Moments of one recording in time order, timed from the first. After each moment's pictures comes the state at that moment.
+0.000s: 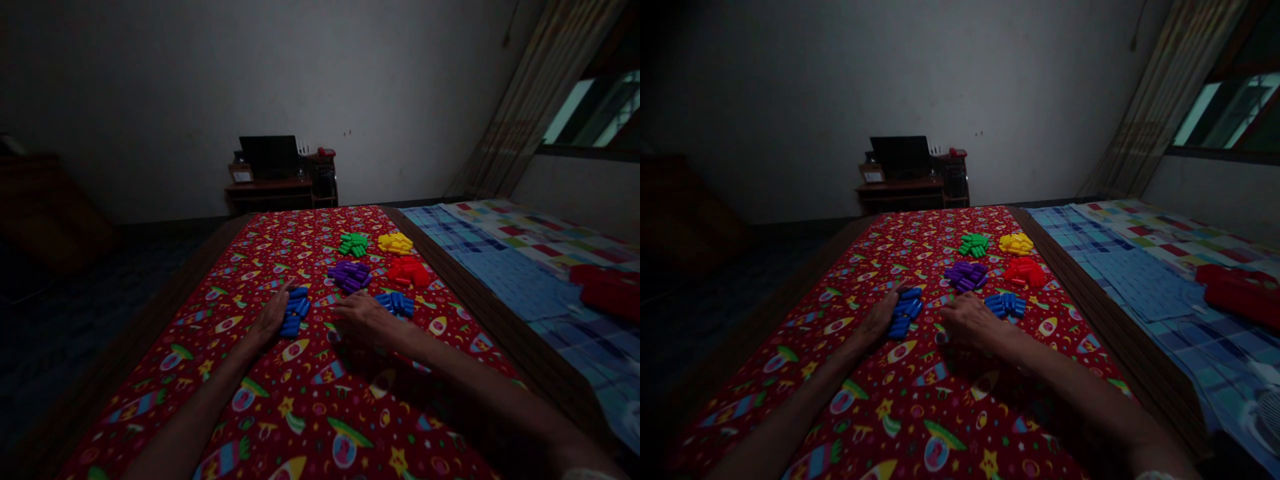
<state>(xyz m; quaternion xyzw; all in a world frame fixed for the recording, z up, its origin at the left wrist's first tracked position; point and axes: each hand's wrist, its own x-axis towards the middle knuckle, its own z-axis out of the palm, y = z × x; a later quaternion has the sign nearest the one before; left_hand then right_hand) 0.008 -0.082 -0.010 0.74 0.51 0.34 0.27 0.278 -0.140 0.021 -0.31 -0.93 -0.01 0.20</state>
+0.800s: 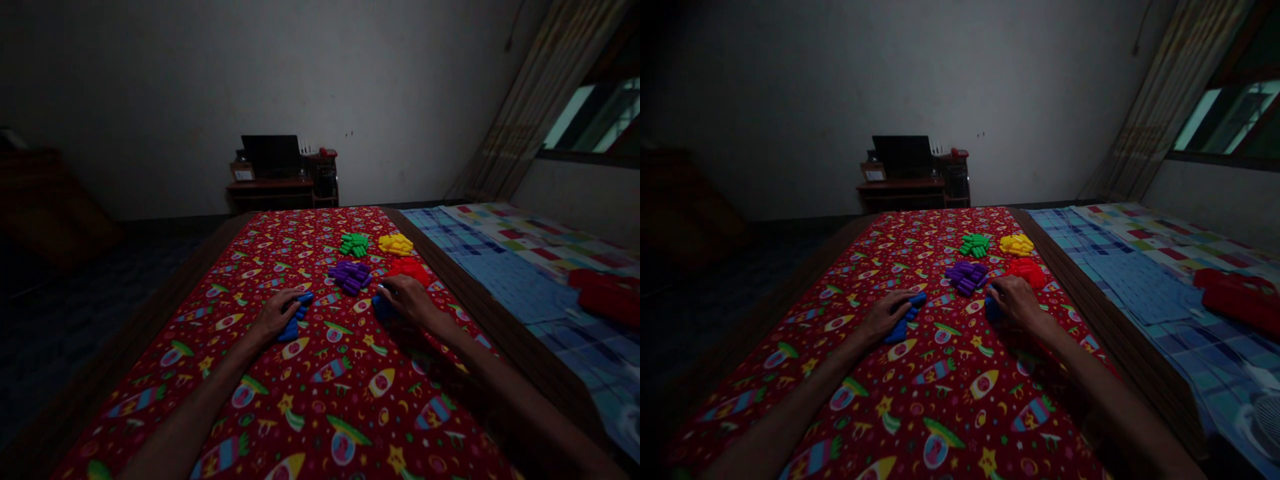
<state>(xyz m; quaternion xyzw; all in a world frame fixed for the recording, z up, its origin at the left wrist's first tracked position) 0.004 -0.075 -0.018 0.82 0.41 0.36 0.18 0.350 -0.138 0.042 -0.56 -0.80 -0.03 0.22</state>
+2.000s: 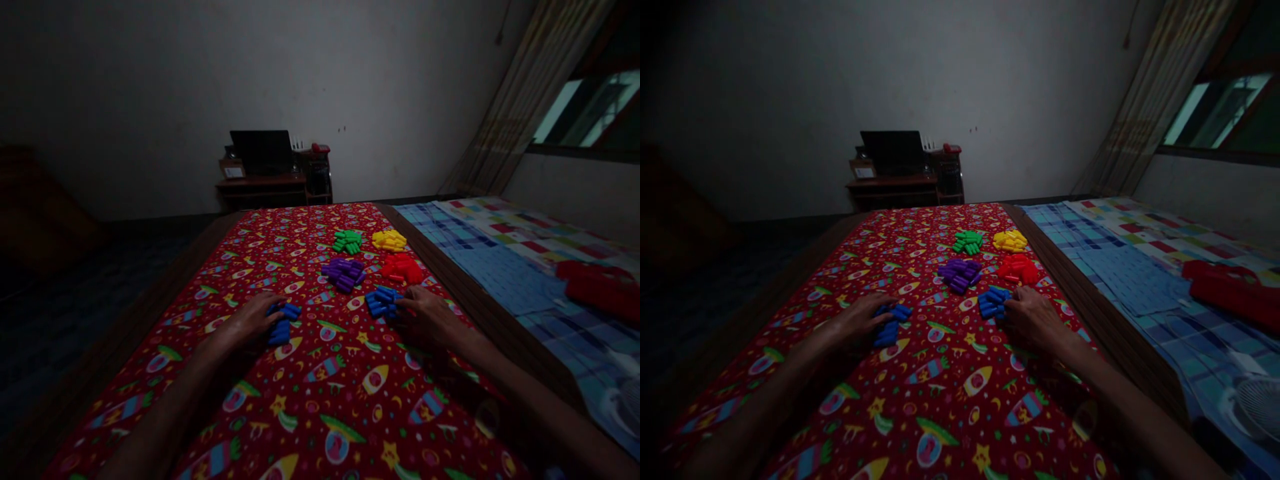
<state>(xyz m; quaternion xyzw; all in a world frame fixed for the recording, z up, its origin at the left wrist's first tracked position) -0.020 -0.075 0.007 0.84 0.47 0.20 0.16 0.394 -0.184 0.020 -0.54 -0.82 -0.05 0.20</state>
